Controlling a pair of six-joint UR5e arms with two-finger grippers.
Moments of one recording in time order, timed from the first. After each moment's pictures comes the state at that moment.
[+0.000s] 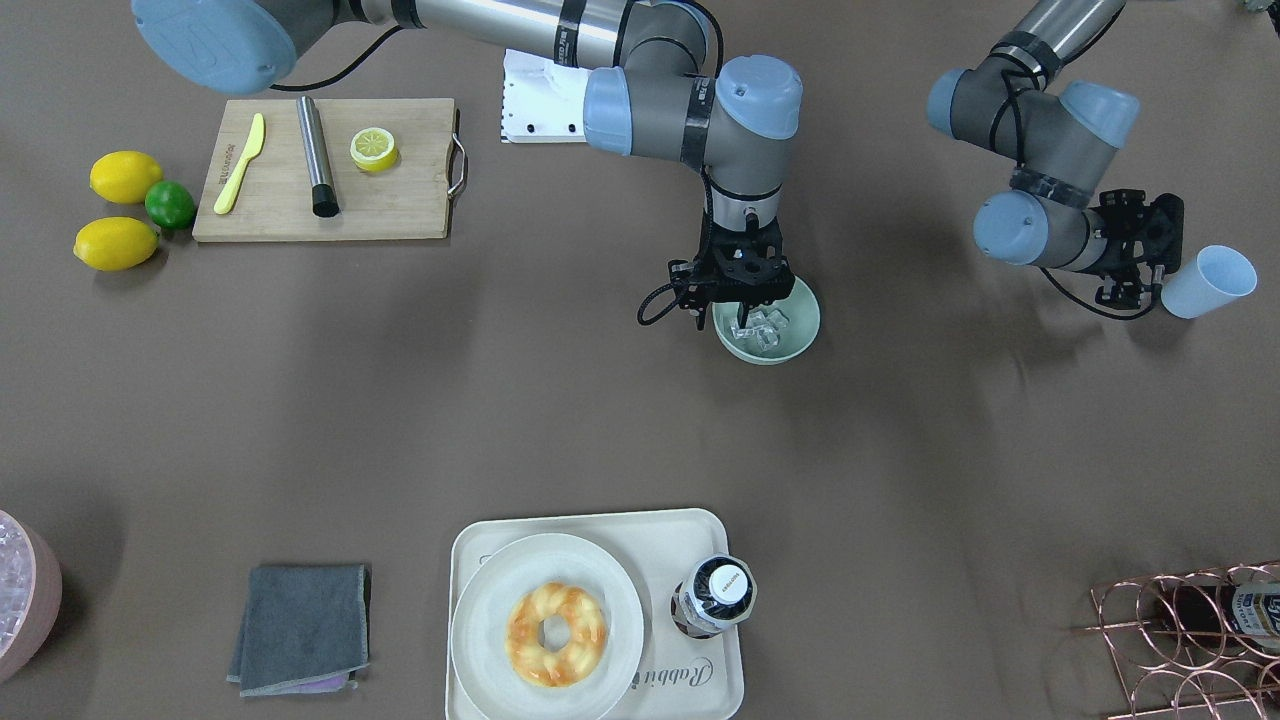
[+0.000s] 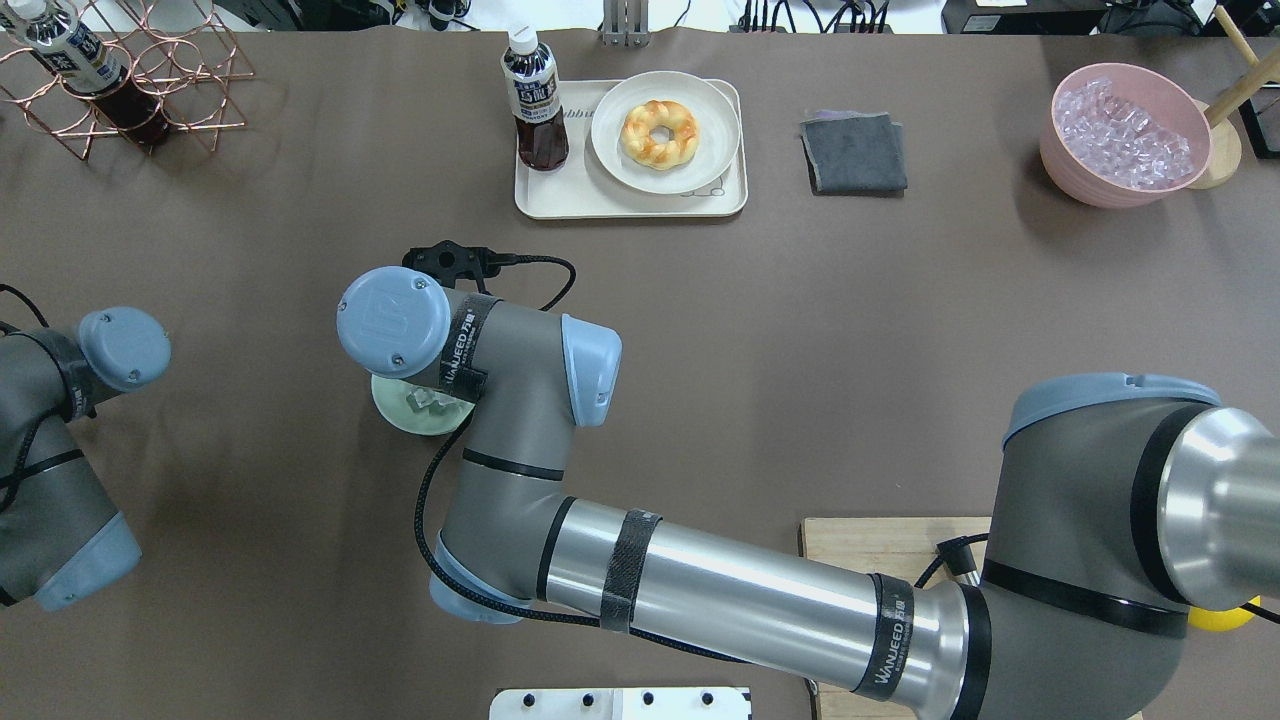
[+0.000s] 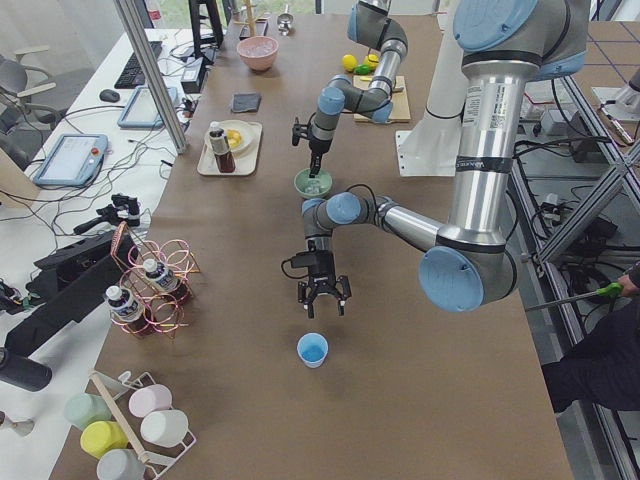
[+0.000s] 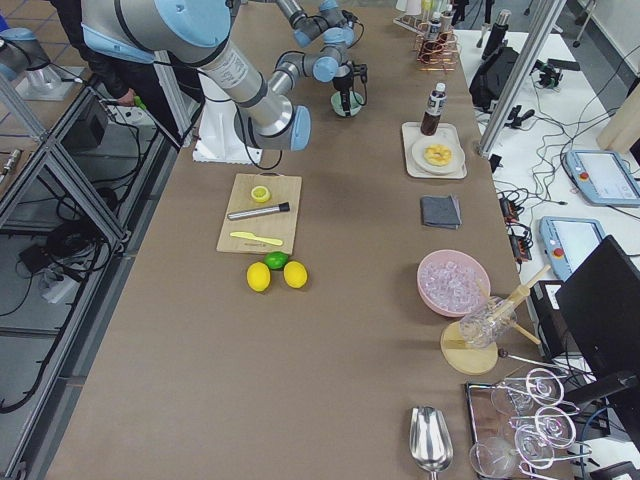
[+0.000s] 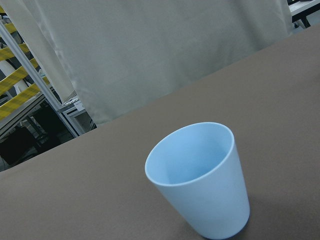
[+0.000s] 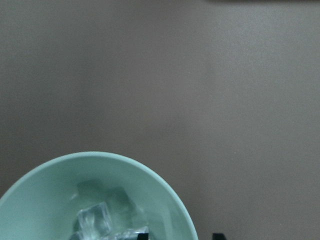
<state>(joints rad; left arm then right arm) -0.68 -1.67 -1.70 -0.99 -1.47 -2.08 0.37 -0.38 1.05 -1.43 1.60 1.30</state>
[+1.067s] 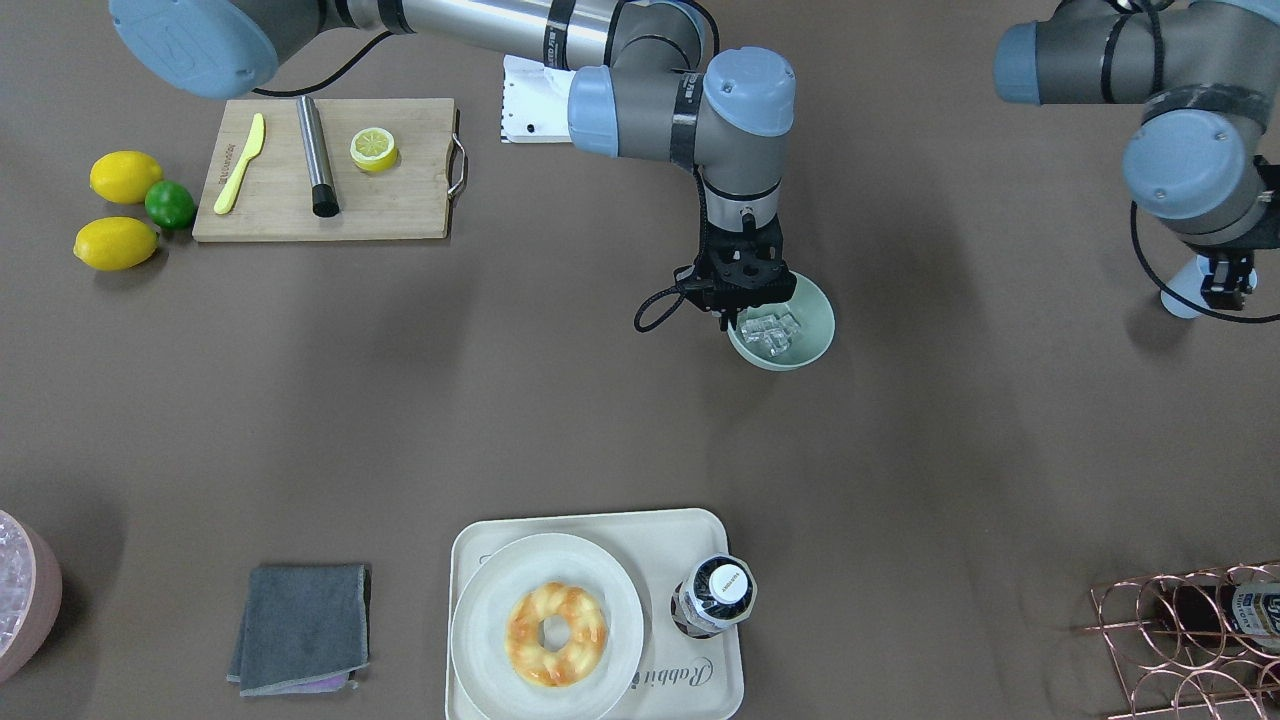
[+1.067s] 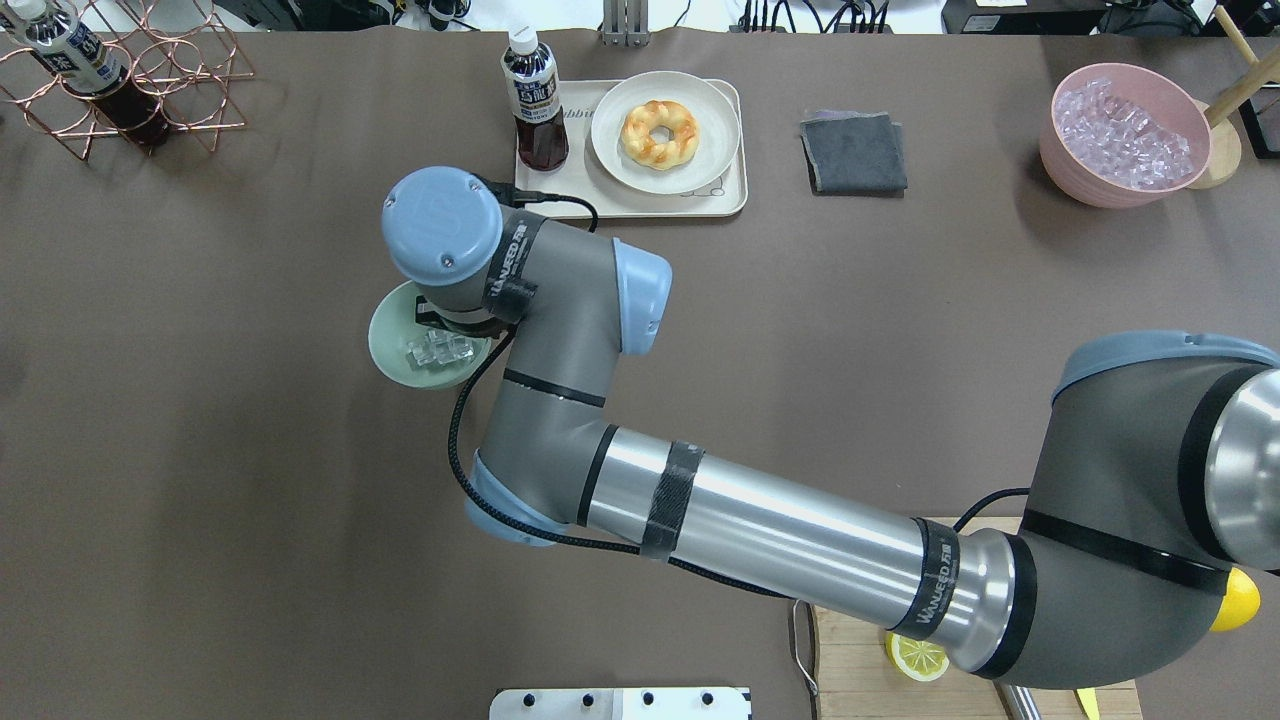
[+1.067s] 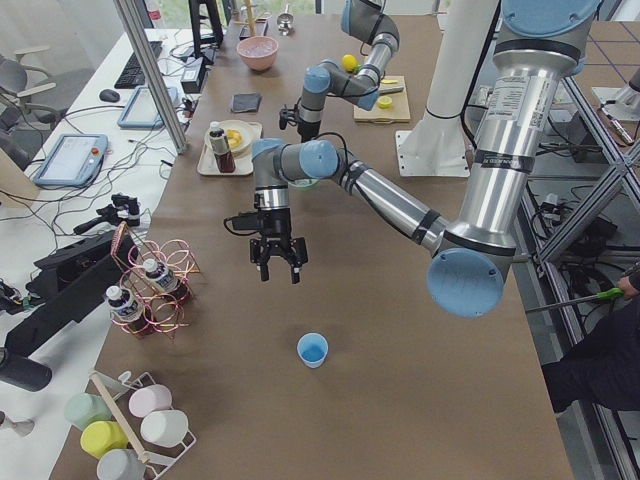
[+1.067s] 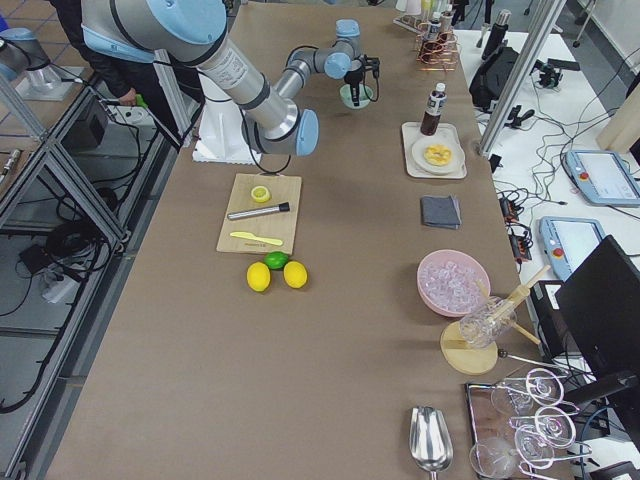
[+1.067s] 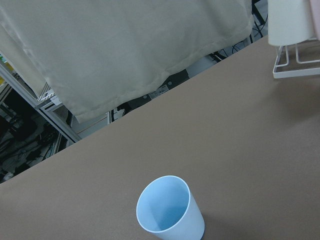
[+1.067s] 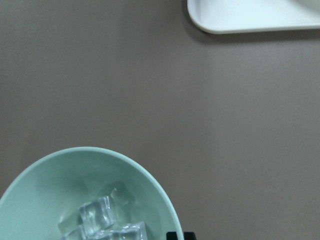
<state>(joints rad) -1.09 -1.77 -1.91 -0.93 -1.58 -1.54 0.45 -0.41 1.14 -1.42 1.73 1.26</state>
